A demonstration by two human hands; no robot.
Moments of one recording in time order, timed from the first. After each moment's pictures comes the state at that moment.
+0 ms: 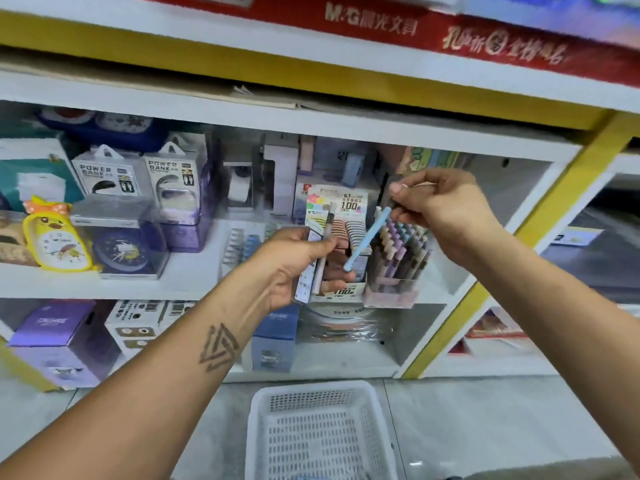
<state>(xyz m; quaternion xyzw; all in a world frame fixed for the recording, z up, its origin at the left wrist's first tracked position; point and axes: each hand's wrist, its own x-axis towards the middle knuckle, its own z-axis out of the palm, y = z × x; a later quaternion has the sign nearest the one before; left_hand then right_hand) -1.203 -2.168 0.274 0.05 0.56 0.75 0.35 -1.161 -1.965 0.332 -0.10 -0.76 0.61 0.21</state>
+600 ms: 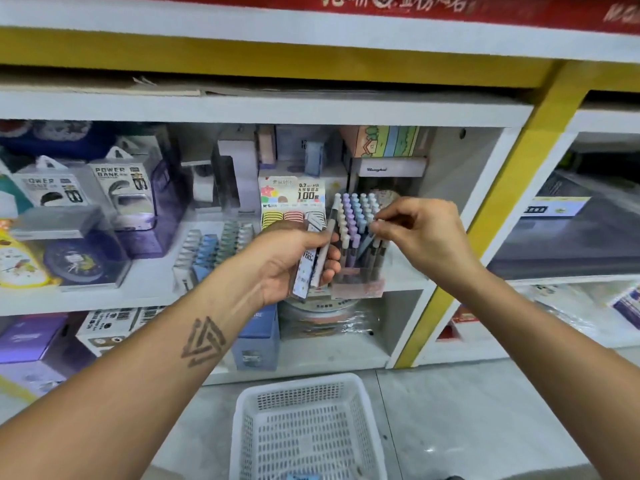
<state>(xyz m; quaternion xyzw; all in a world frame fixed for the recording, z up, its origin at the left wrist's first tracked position) -1.185 -2.102 0.281 0.03 0.59 0.71 0.38 -1.121 -1.902 0.277 -0.02 -0.91 0.30 0.28</state>
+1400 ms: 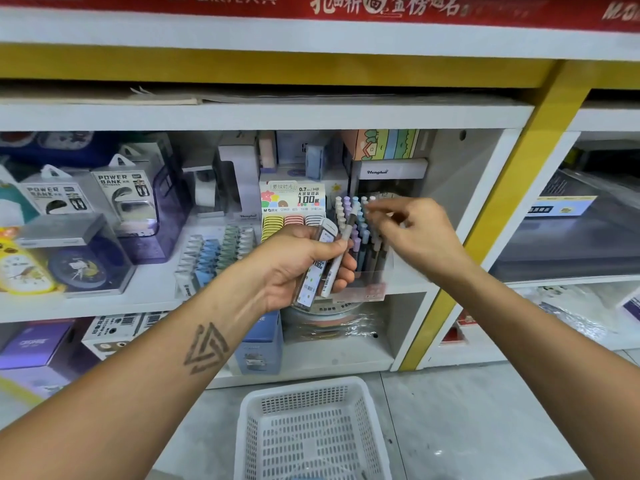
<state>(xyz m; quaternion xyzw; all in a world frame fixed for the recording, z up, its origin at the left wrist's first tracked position) -1.181 -2.098 0.283 0.10 0.60 0.70 0.37 -1.136 -1.902 0.277 -0.03 -0.91 0.33 0.23</state>
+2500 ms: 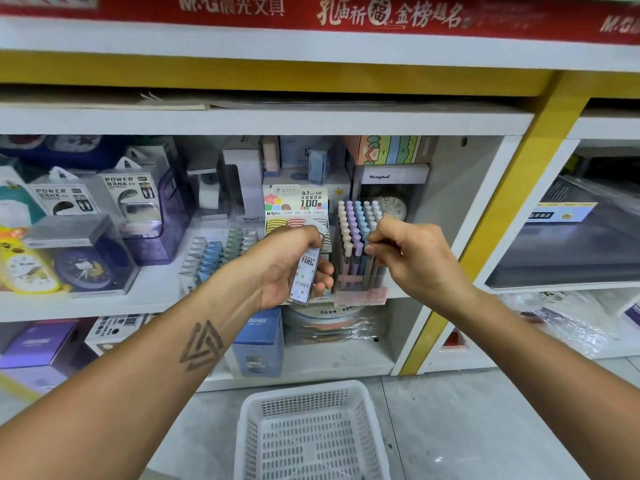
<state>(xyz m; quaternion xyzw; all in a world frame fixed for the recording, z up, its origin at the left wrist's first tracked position) -1.186 -2.105 0.289 0.03 0.67 0.66 0.34 -1.118 -1.907 0.260 0.11 -0.92 0.23 0.31</state>
